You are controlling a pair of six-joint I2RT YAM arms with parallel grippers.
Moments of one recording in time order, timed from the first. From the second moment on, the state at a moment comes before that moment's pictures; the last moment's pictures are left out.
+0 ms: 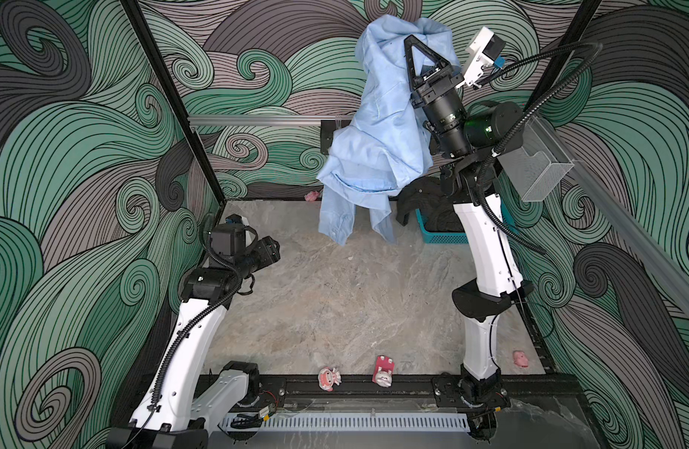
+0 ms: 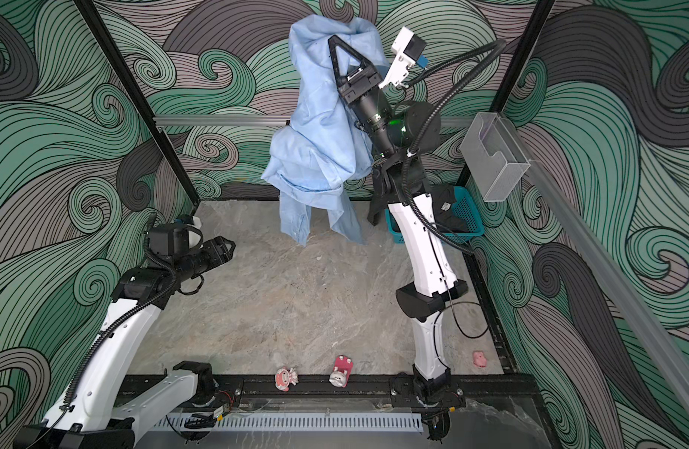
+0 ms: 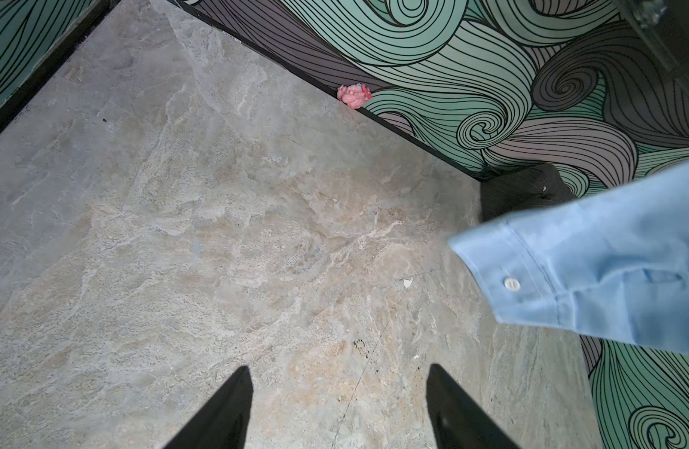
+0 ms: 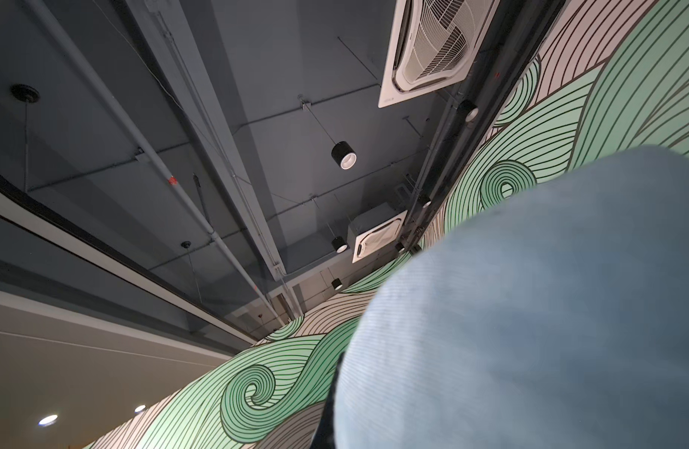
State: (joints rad) left arm -0.10 0.97 1.09 -0.78 0.07 -0.53; right arm 0.50 2.05 2.83 0.07 -0.25 1.04
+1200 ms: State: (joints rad) left arm -0.12 0.95 0.87 -0.76 0.22 -0.53; right arm 0.45 1.37 1.32 -0.63 -0.01 0.57
